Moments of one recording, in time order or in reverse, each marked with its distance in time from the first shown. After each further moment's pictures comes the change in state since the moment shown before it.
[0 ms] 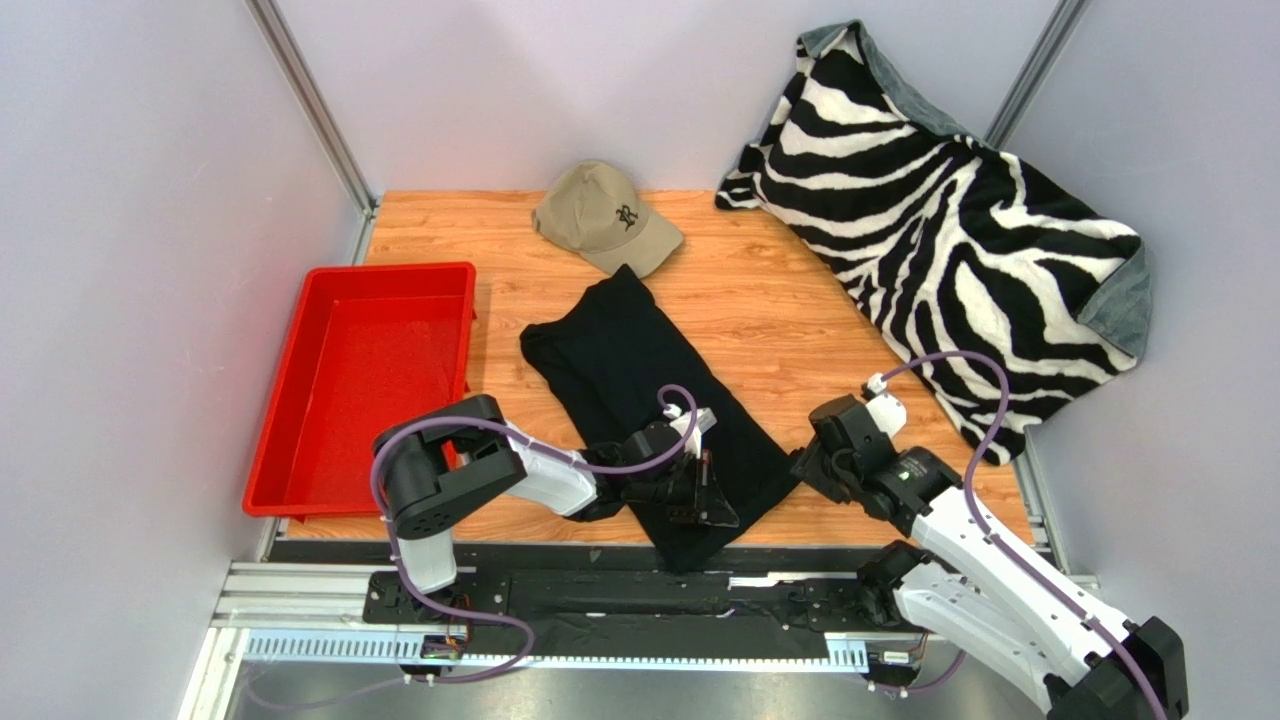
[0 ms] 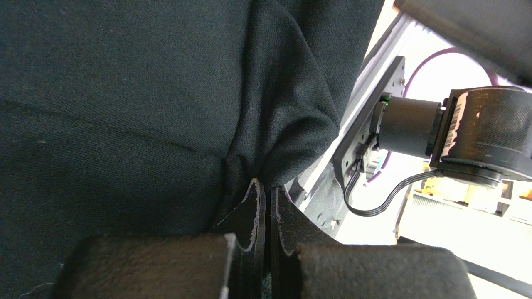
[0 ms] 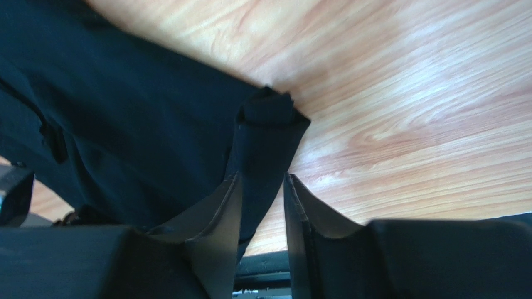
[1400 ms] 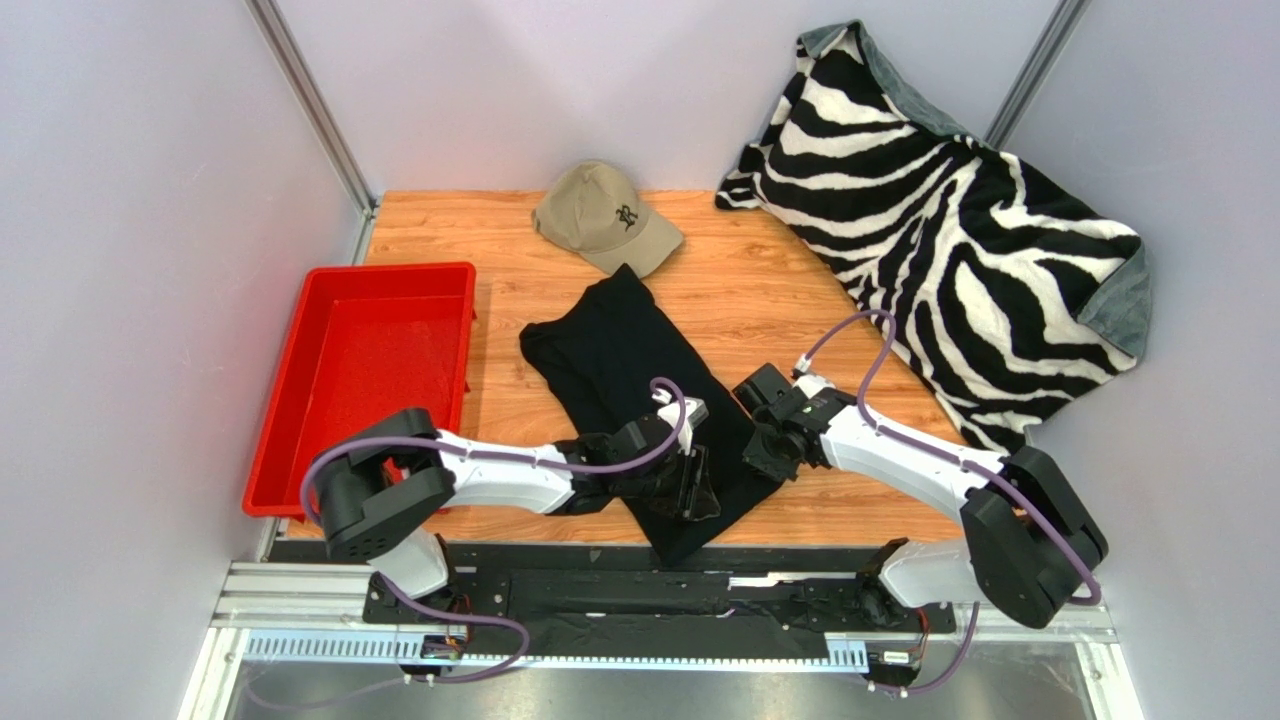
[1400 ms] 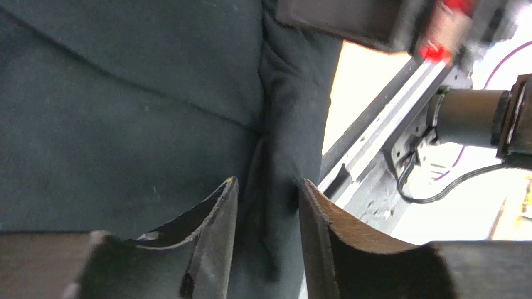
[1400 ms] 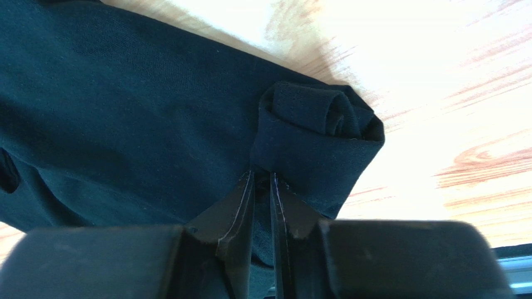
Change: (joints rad) left arm -0.010 -0.204 0.019 -0.328 -0.154 0.245; right arm 0.101 0.560 0.190 0.114 -0.054 0.080
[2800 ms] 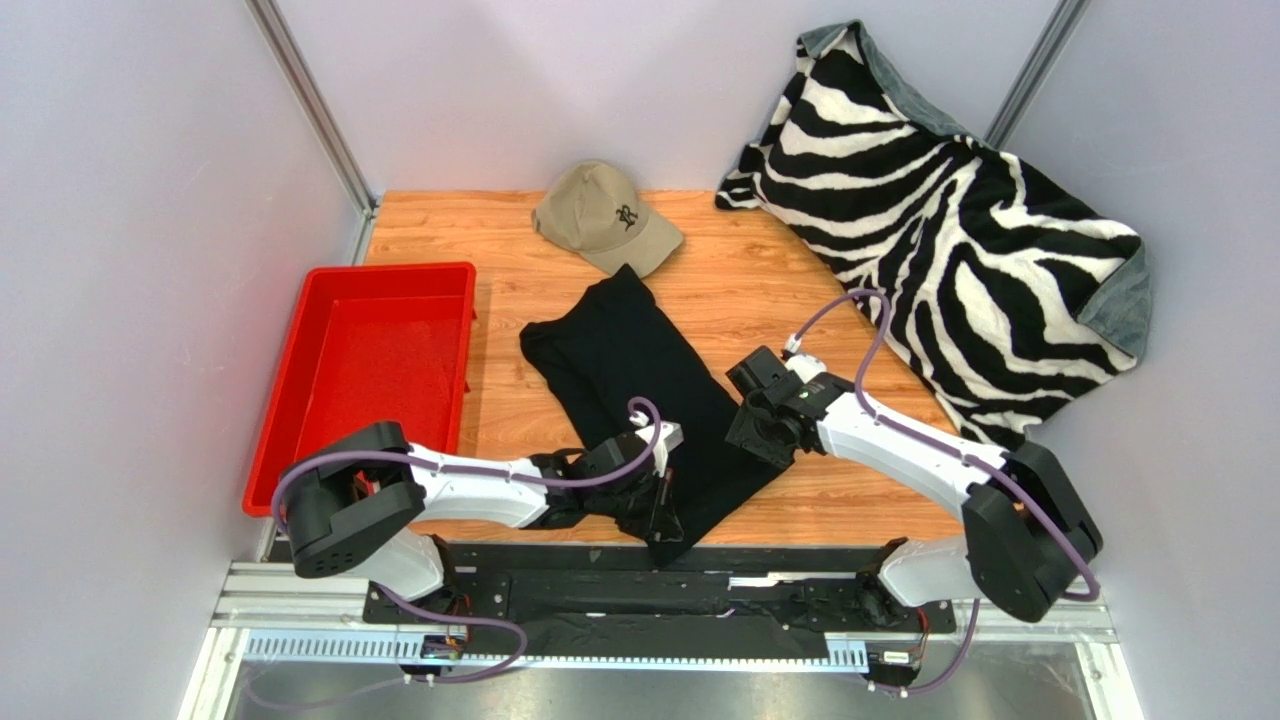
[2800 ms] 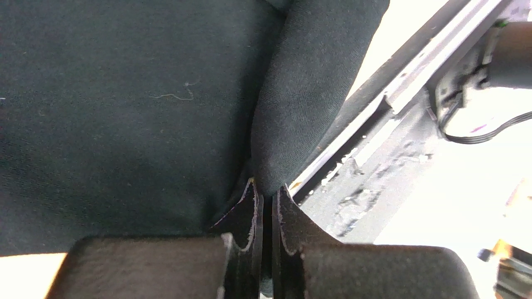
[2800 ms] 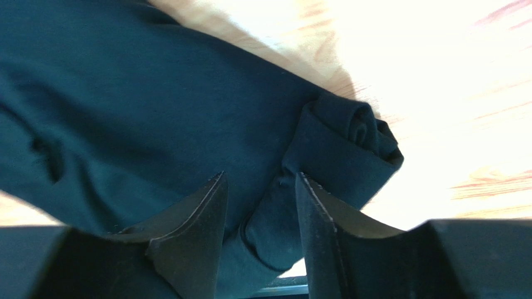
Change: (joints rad) left arm -0.029 -0.121 -0.118 -0.122 0.005 -0.005; right arm -0.001 0.054 0.100 -0.014 0.007 -0.060
